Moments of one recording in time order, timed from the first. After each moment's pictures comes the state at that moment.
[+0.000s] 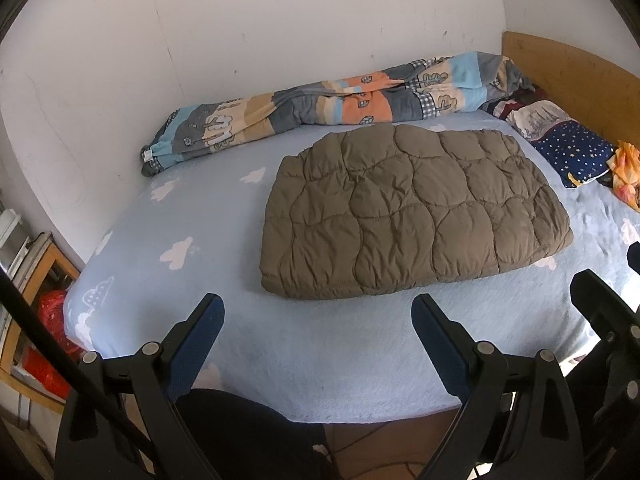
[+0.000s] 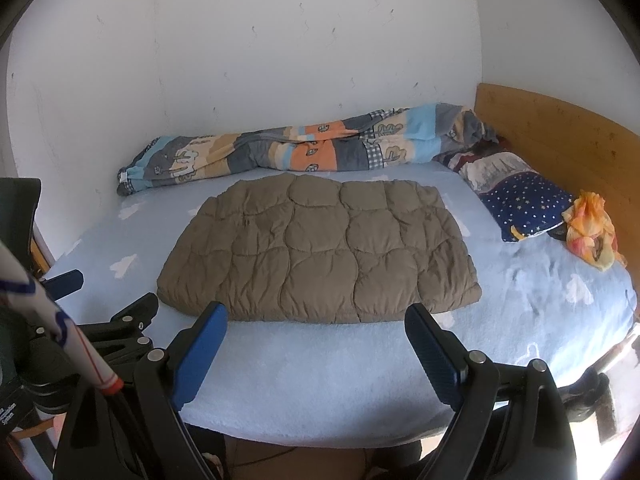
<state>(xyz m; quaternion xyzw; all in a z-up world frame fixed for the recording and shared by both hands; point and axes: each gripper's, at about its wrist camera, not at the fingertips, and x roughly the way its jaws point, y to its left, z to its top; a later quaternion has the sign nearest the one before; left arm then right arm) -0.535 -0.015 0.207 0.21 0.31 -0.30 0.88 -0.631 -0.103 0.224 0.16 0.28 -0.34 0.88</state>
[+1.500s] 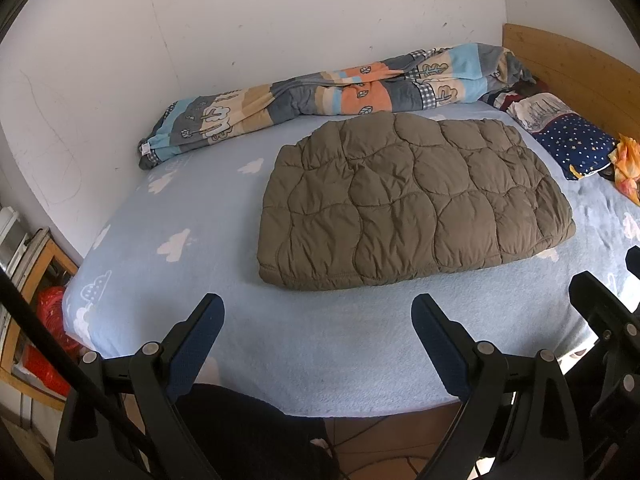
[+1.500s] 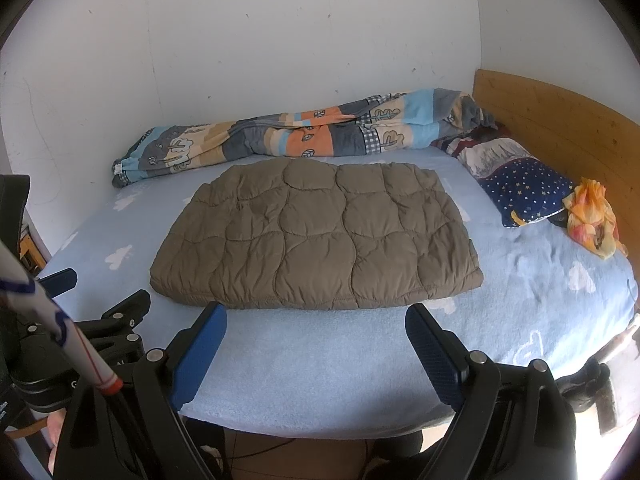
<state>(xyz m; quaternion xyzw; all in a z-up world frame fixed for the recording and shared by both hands) -0.531 -0.011 0.197 0.21 0.32 -0.30 0.87 -0.630 -0.108 0.210 0.17 0.29 -0.35 0.87</state>
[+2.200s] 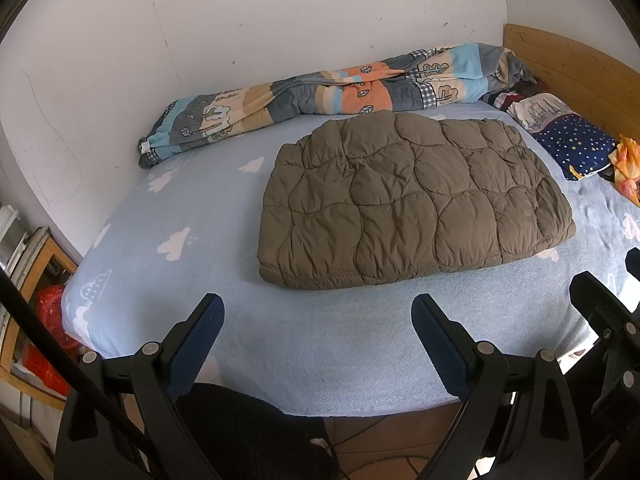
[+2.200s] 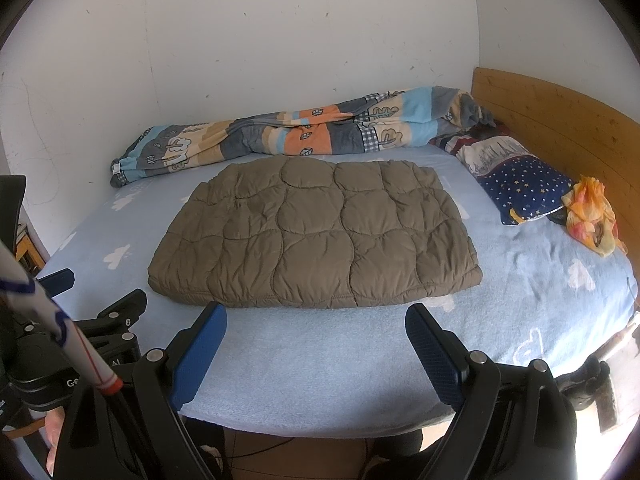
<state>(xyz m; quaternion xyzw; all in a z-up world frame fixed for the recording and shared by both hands) -0.531 -0.011 0.197 0.21 0.32 -0.31 0.87 -0.631 -0.109 0.209 0.17 0.29 -0.35 0.87</state>
